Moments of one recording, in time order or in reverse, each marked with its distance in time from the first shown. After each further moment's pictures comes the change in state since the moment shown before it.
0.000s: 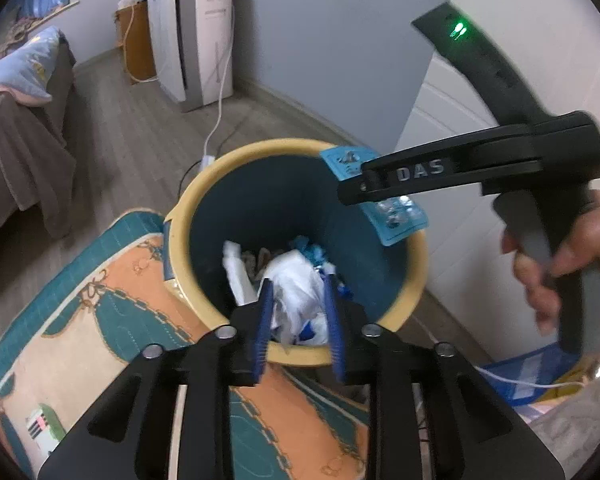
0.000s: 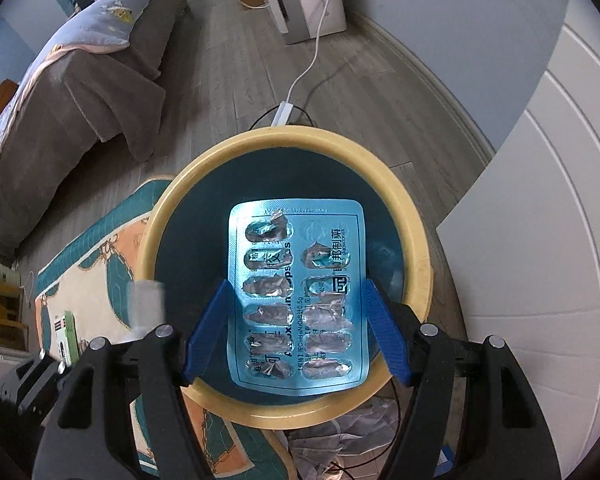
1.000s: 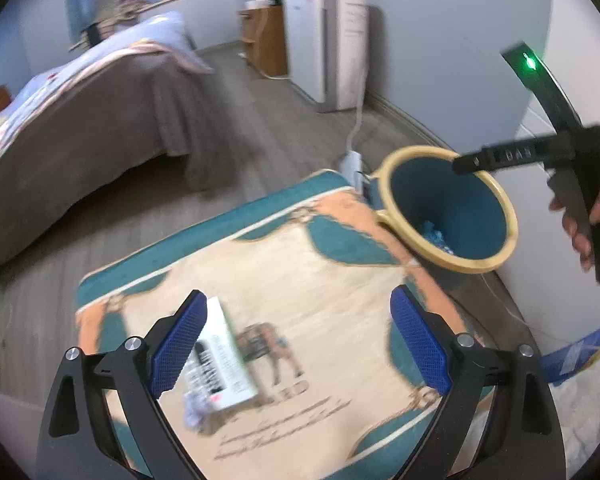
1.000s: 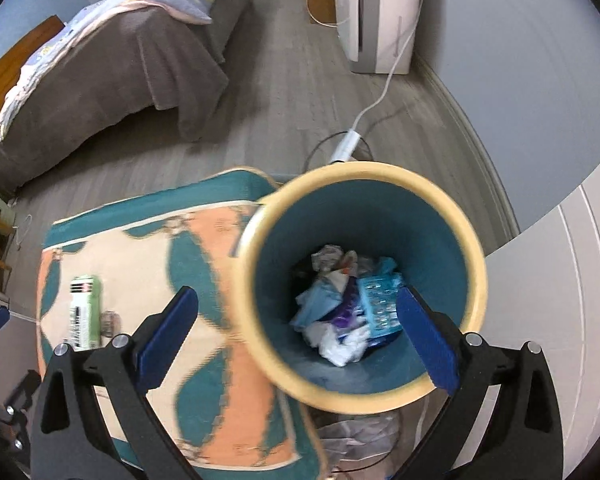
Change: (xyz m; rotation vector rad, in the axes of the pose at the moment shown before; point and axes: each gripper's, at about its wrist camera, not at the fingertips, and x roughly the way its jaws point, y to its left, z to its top) left arm -0.167 0.108 -0.095 -0.212 -0.060 0.333; right arm -0.038 0.122 -0.016 -0.237 -0.064 -0.024
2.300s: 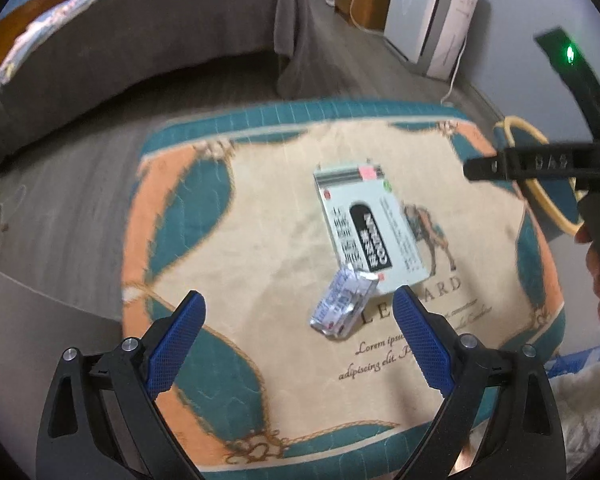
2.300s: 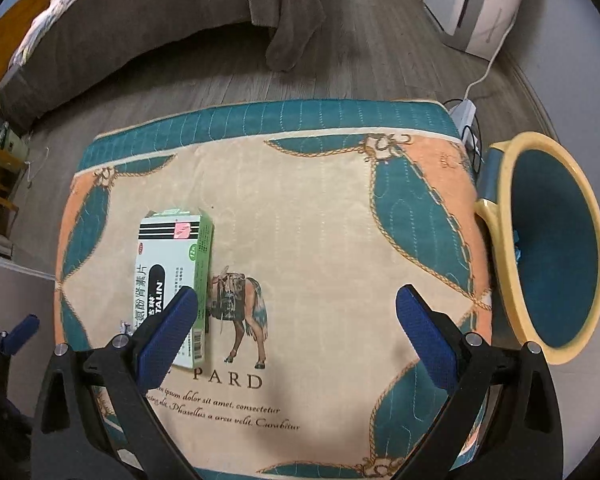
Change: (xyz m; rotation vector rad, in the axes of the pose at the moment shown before) left arm 0.033 0.138 -0.126 -0.262 0.193 0.056; right arm 0.083 0.214 -0.051 -0.153 0.159 0.025
